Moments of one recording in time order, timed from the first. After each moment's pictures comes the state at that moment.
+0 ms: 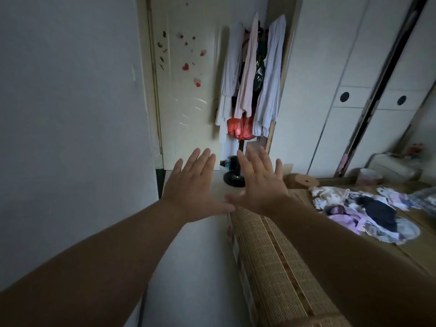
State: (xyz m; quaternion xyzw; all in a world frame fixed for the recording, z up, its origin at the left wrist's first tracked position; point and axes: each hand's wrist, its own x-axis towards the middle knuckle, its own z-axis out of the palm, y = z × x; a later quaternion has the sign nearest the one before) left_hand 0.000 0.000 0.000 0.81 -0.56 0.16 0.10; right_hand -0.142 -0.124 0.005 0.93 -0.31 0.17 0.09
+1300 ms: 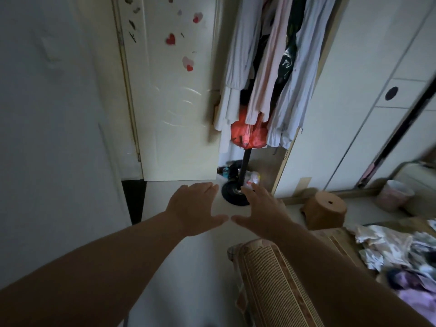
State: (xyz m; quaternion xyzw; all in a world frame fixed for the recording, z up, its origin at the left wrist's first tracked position) left_hand 0.428 -0.444 -0.066 0.76 -0.64 0.05 0.07; right_hand 0.258 -0.549 -0.066 0.93 -0.37 0.07 -0.05
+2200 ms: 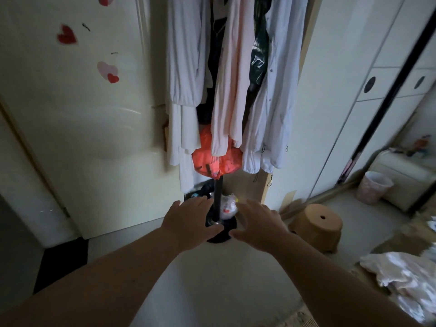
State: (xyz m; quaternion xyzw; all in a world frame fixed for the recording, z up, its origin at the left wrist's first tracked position) left_hand 0.611 -0.887 -0.100 0.70 -0.70 -0.01 0.08; right_hand 0.418 -0.954 -0.107 0.88 -0.48 0.05 -0.07
